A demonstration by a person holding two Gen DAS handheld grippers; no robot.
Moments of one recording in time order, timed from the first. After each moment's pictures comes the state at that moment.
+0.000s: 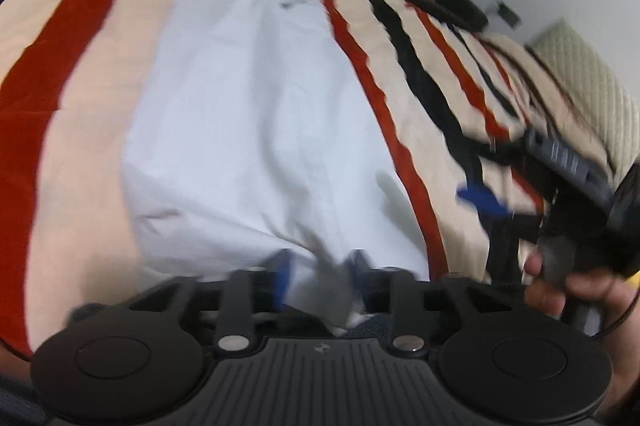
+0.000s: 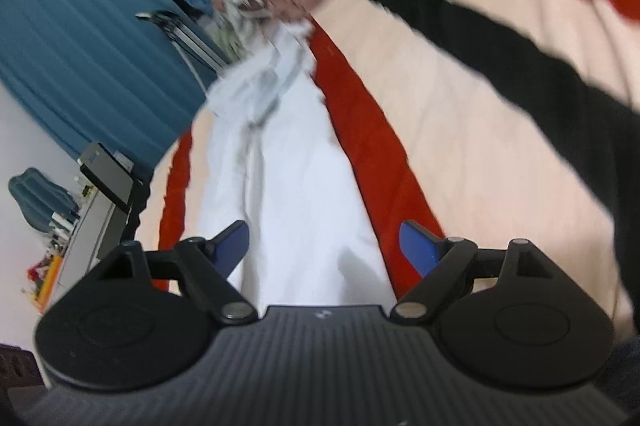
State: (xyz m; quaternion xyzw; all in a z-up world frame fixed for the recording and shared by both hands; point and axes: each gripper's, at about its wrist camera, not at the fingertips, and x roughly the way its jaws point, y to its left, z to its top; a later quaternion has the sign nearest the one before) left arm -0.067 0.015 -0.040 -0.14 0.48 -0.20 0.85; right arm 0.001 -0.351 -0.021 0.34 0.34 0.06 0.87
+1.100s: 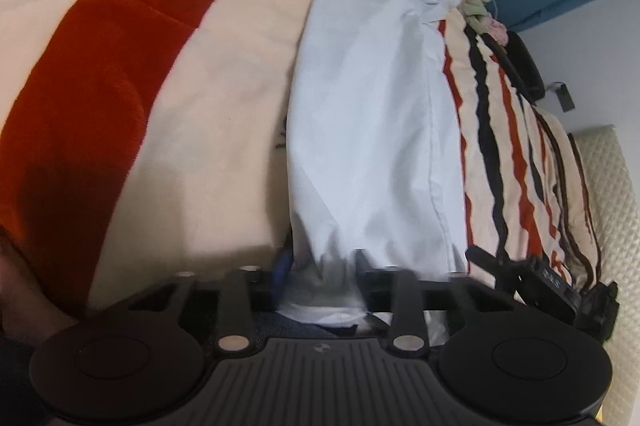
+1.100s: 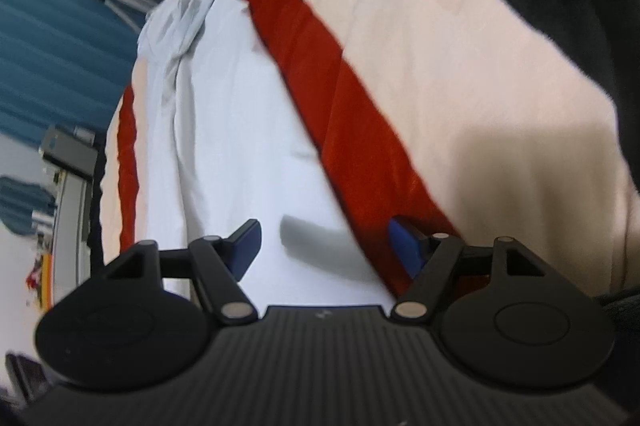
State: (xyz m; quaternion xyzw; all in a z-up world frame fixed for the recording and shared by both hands) left arm -0.037 0.105 -0.082 -0.29 0.54 -0.12 0.79; right arm 0.020 -0.347 -0.068 0.38 0.47 0.04 0.79
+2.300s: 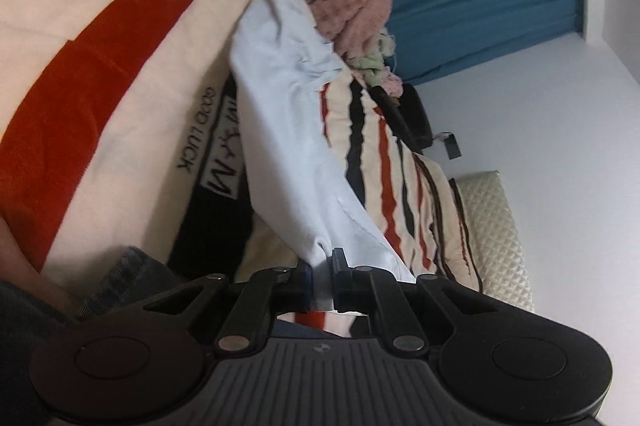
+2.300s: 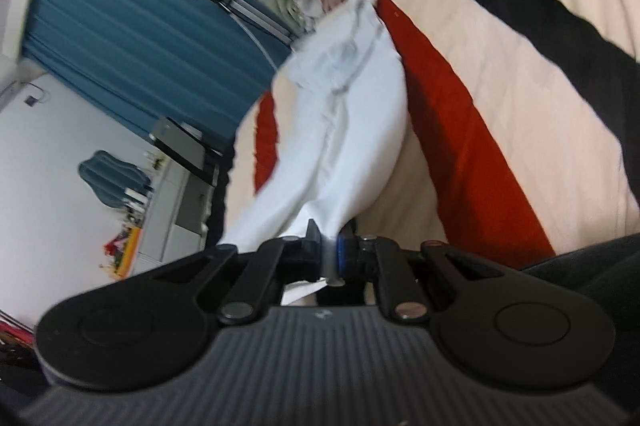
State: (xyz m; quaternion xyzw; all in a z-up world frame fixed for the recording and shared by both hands) left arm -0.093 0.122 0.000 -0.41 0.42 -0.23 0.78; right arm -0.080 -0.355 0.058 0.38 0.36 0.17 0.83
